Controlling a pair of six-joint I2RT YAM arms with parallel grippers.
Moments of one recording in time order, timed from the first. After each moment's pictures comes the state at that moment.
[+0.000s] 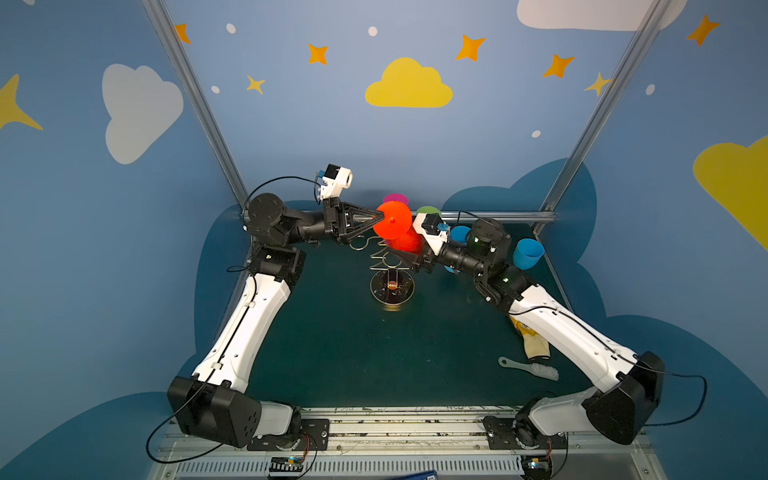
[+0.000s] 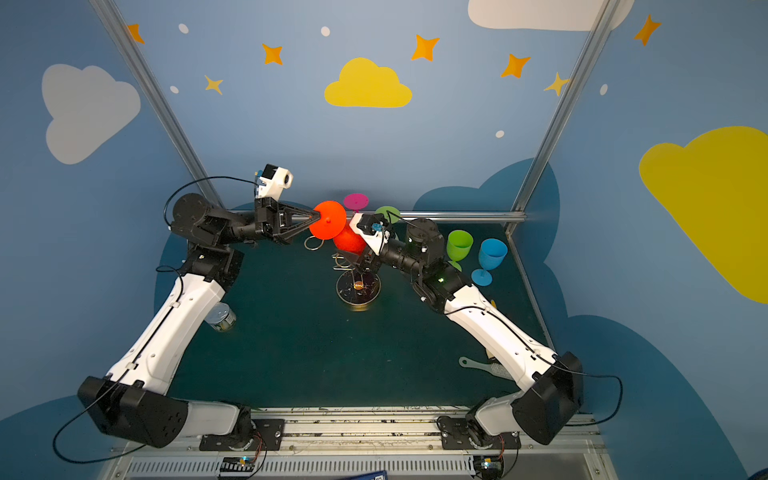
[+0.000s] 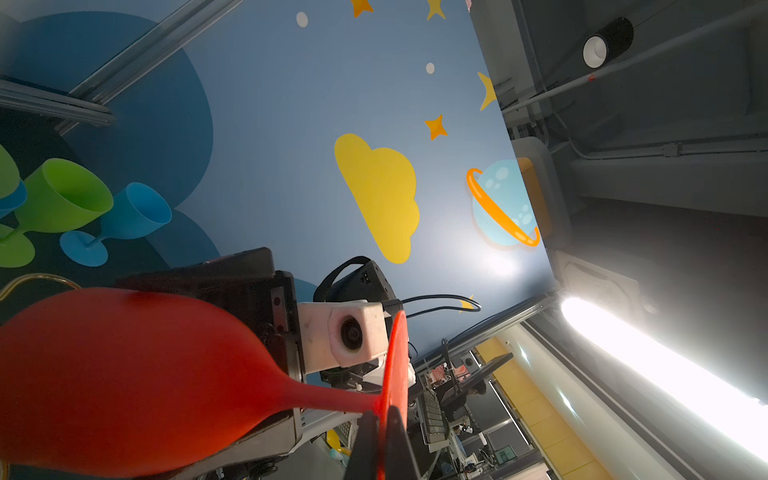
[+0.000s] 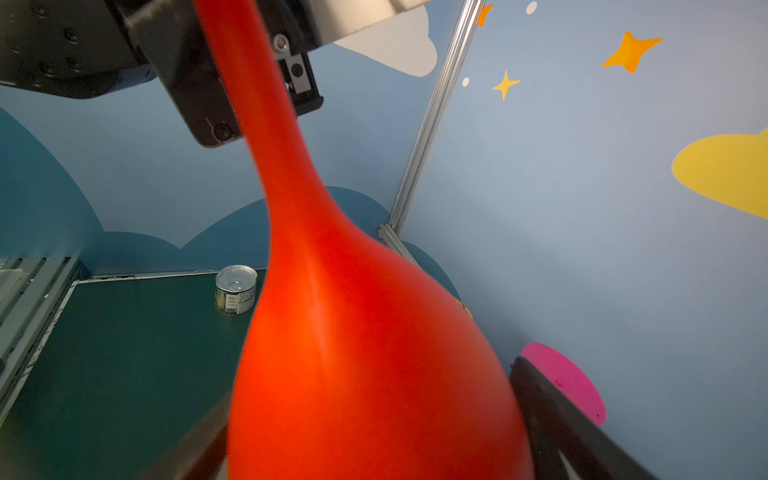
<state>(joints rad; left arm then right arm) -0.20 1.38 1.45 0.42 1.25 -1.52 0.70 1.41 1.34 0.07 -0.45 -0.32</state>
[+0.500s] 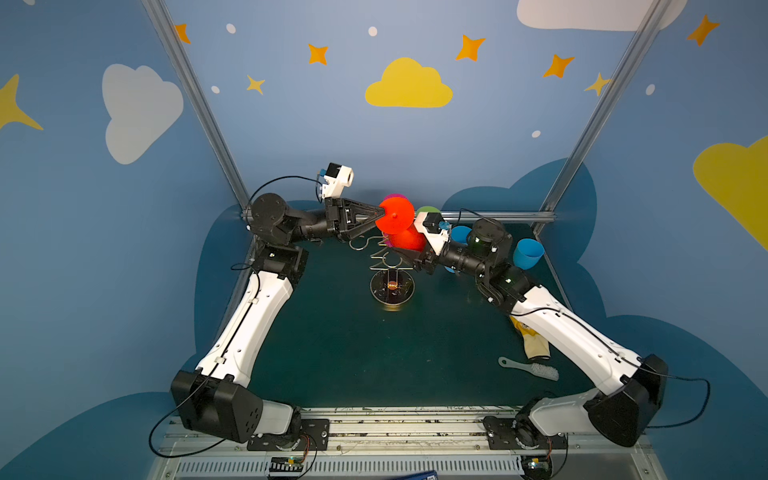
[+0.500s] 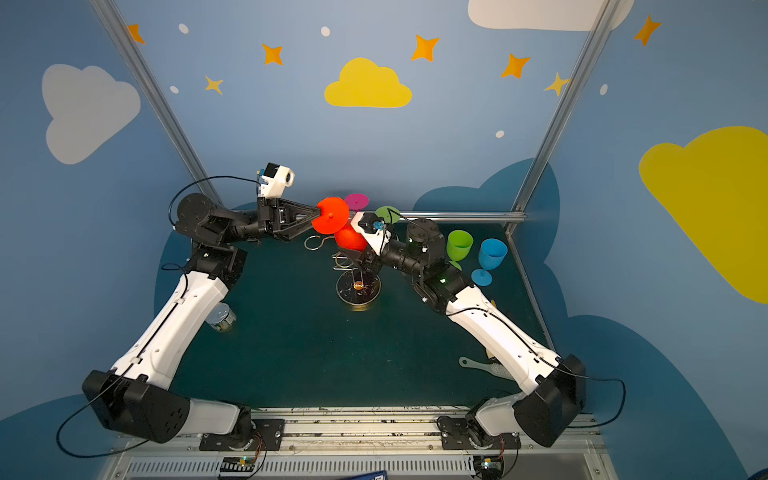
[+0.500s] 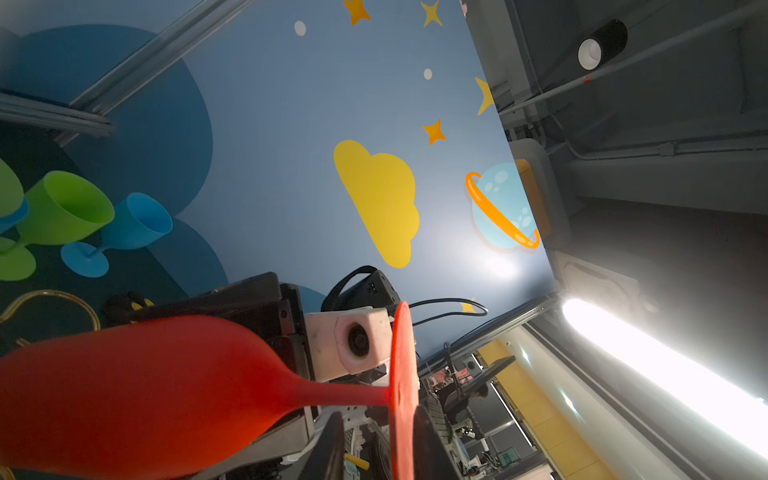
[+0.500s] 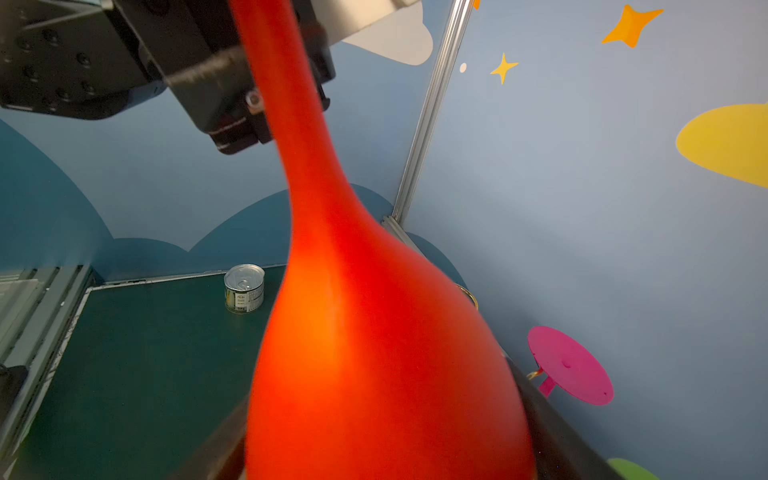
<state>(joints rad) -0.20 1.40 1.45 0.44 1.24 -1.50 0.71 1.37 1.34 0.01 -0.42 -0.26</state>
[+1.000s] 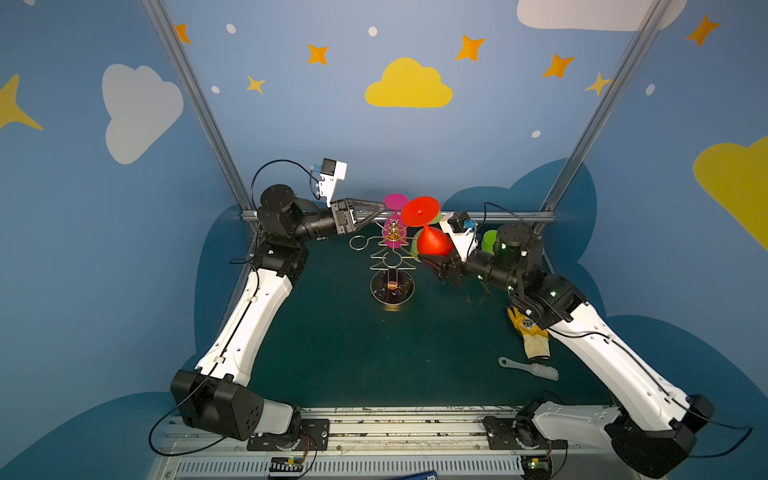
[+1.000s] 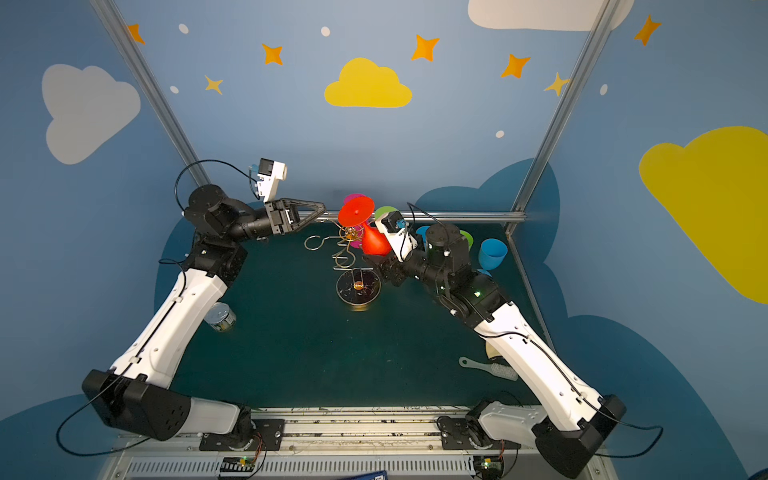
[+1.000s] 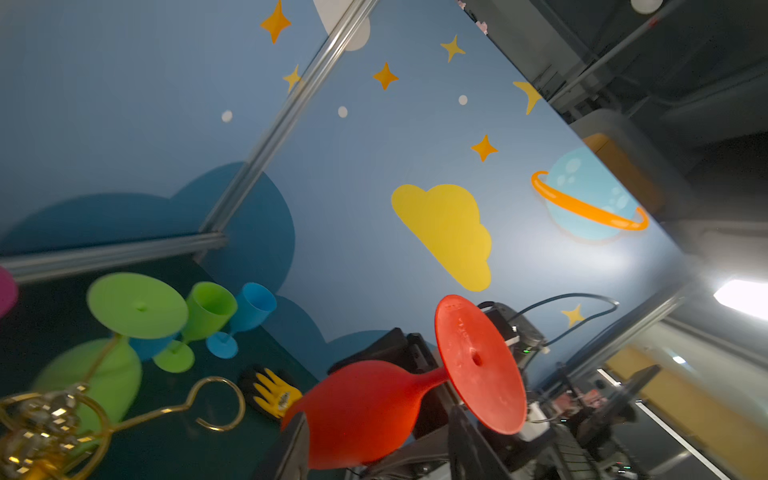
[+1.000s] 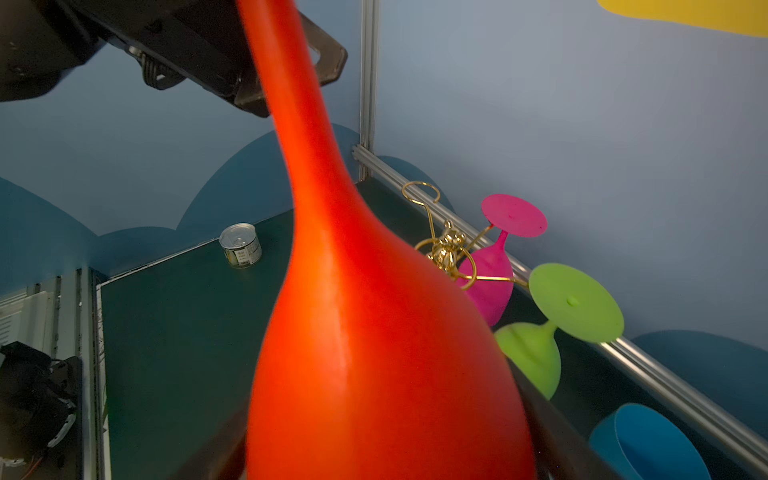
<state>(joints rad) -0.22 1.41 1.49 0.14 1.03 -0.84 0.71 1.21 1.42 -0.48 -0.20 -0.12</state>
